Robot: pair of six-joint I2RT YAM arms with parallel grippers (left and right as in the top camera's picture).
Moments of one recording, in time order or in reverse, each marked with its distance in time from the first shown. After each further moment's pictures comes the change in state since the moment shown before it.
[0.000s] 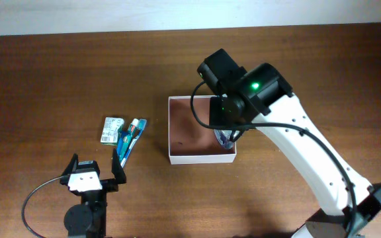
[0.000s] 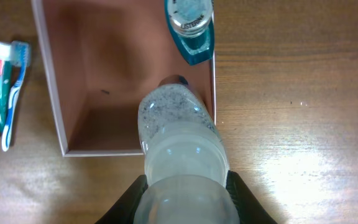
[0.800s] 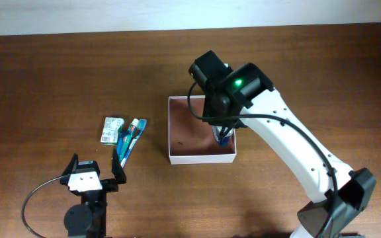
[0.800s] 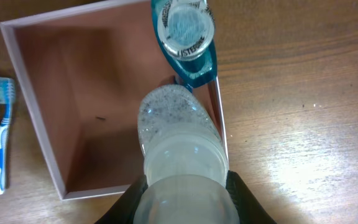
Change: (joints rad) left arm 0.000 0.000 0.000 0.000 0.000 0.000; right arm 0.000 0.064 -0.063 0.101 0.040 0.113
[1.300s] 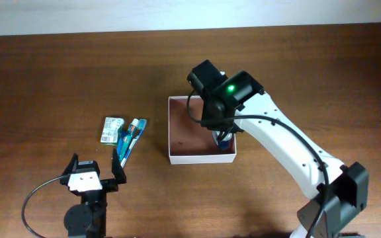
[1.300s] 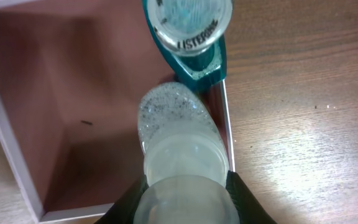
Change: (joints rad) left arm 0.000 0.000 0.000 0.000 0.000 0.000; right arm 0.000 0.002 -0.134 0.108 0.000 0.001
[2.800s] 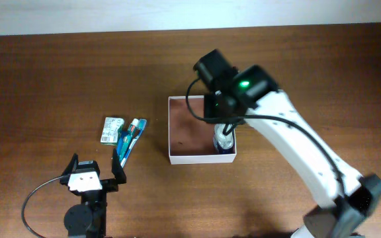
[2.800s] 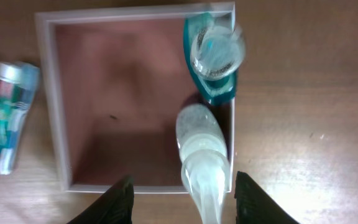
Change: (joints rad) left arm 0.000 0.000 0.000 0.000 0.000 0.000; right arm -0.030 -0.054 0.130 -0.048 -0.046 -0.174
